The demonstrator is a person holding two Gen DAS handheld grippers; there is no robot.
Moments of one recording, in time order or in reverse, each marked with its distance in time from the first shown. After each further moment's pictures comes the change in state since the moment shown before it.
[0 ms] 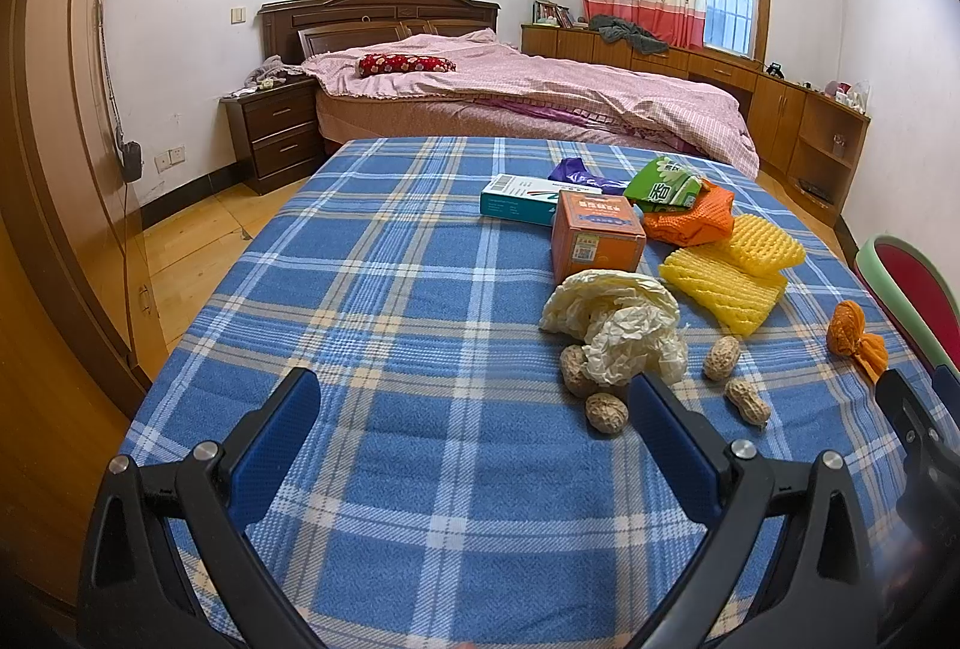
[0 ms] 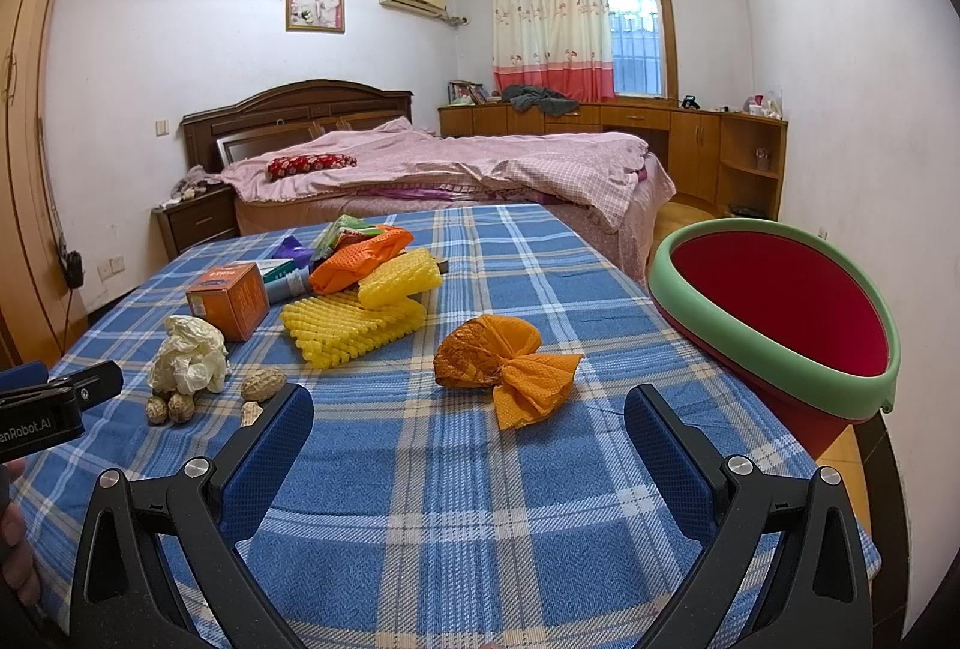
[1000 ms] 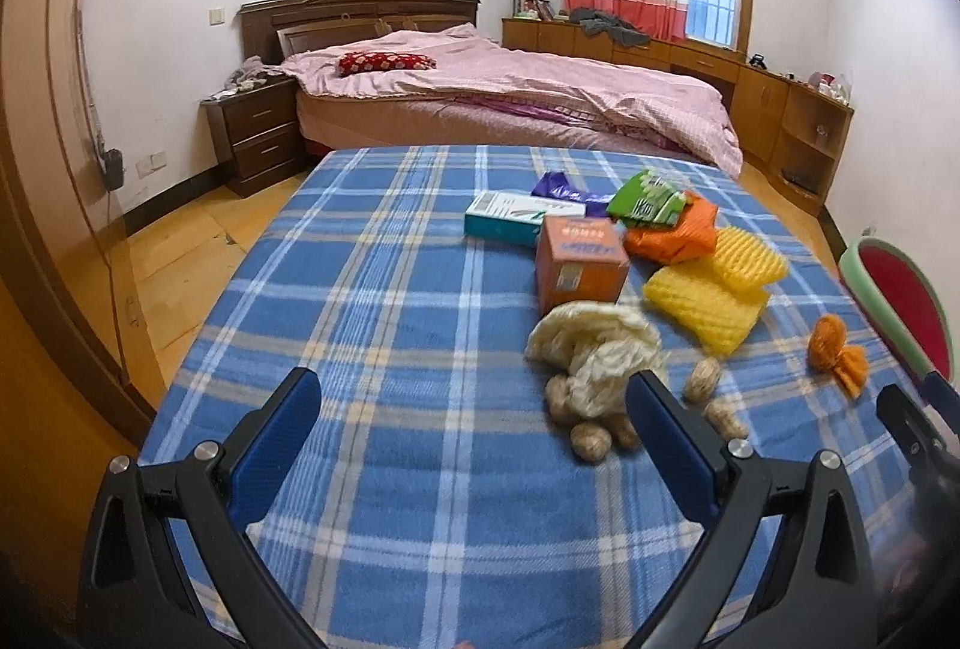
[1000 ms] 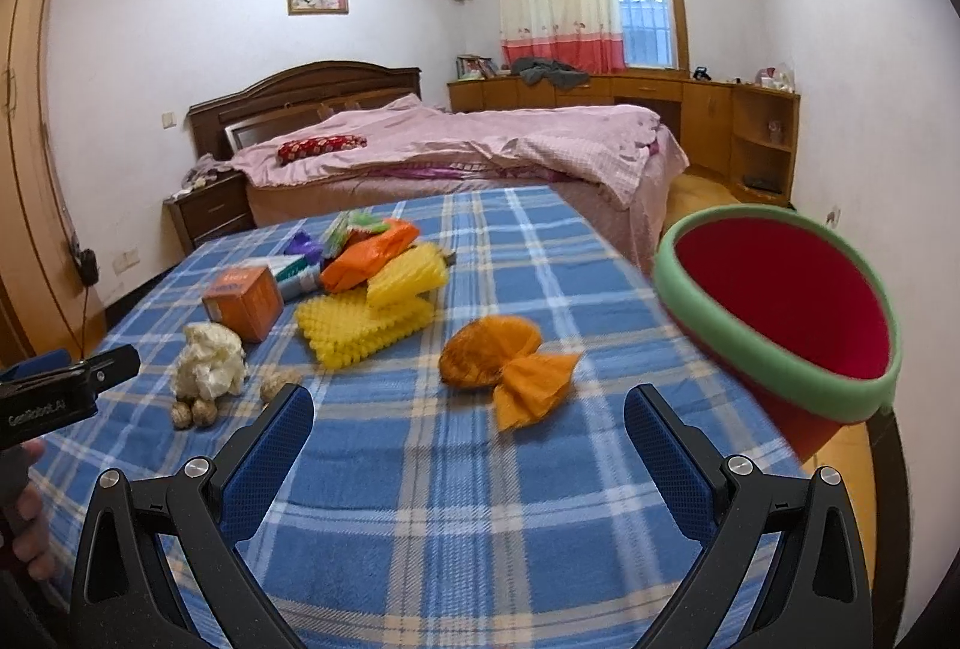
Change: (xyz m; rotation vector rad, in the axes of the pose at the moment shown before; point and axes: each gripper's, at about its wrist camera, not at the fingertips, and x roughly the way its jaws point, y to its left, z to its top) left arm 0.001 0.000 0.026 0.040 0.051 -0.039; right arm -0.008 -0.010 0.021 0.025 0.073 0.037
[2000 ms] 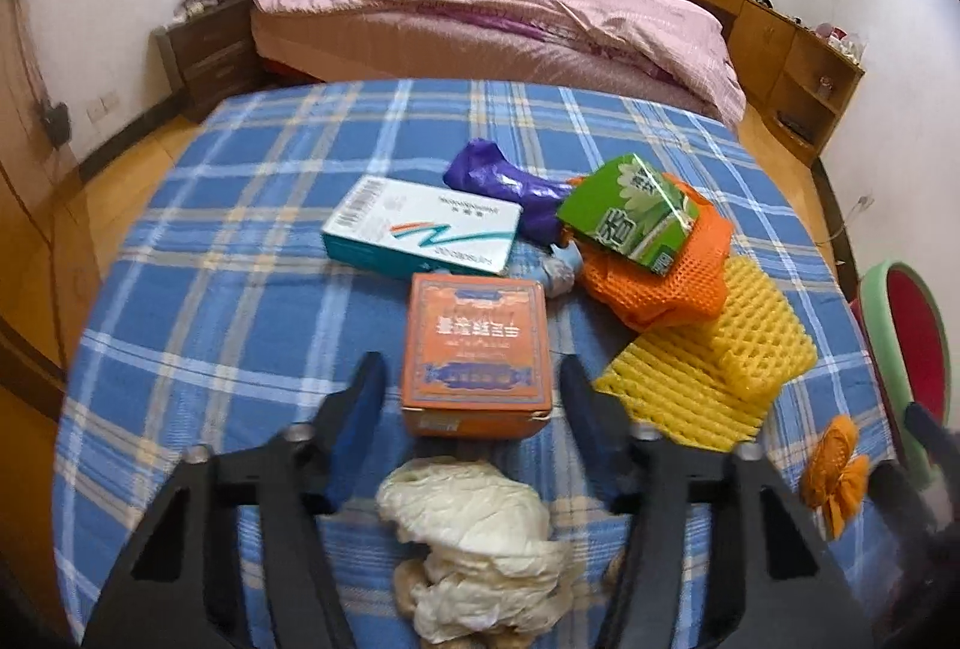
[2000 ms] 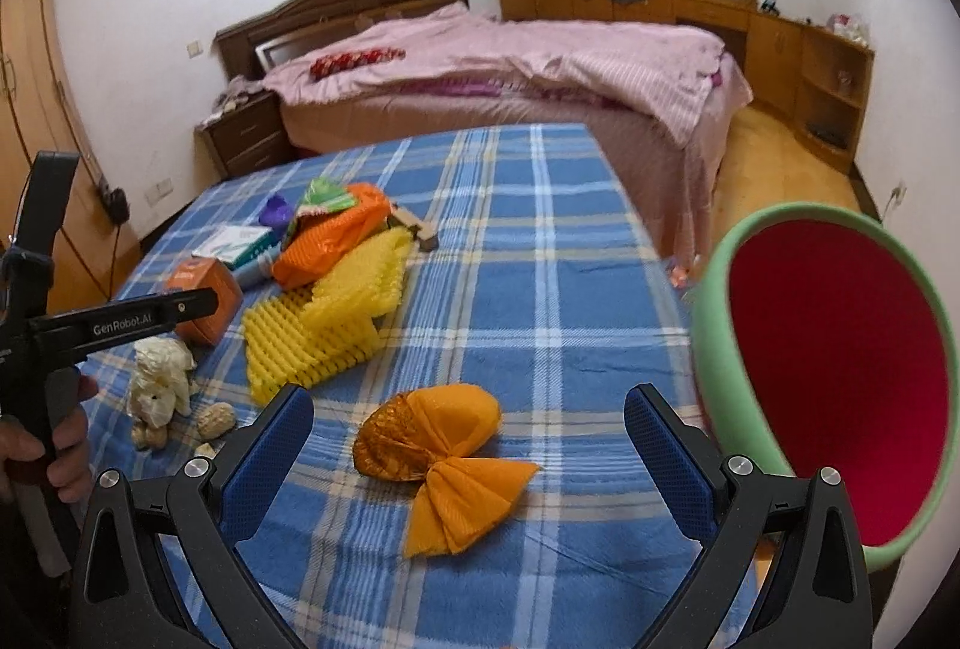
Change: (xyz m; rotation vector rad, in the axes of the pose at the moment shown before) left arm 0.104 -0.054 0.063 -0.002 0.230 -0.049; right arm 0.088 -0.040 0.051 -0.053 0.270 0.151
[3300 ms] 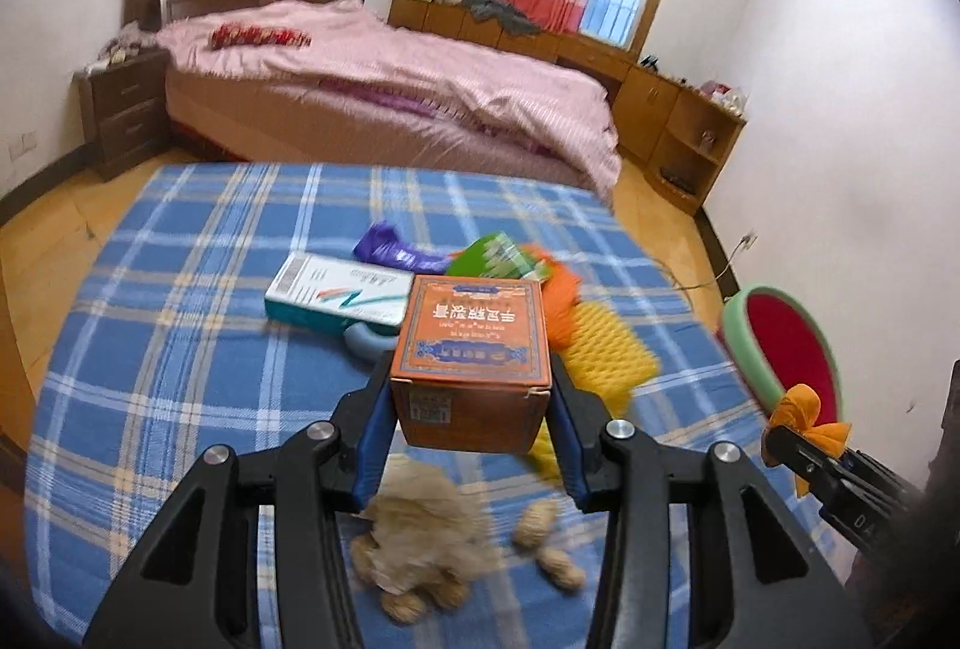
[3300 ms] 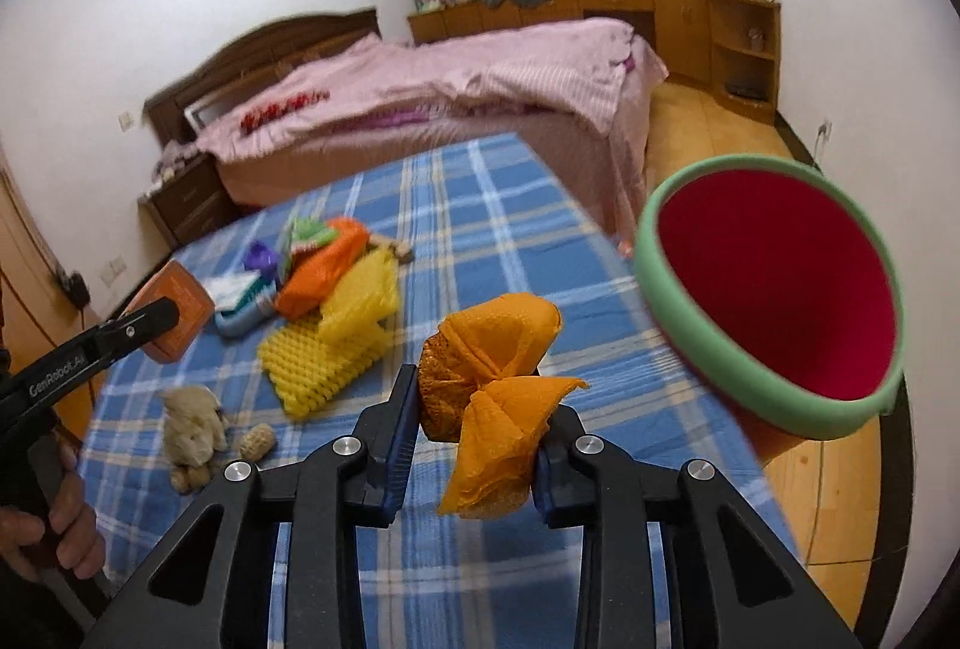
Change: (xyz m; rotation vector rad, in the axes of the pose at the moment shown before) left arm -0.071 0.004 -0.009 0.042 -0.204 -0.302; right arm -0.063 0.018 -0.016 0.210 -0.084 -0.135
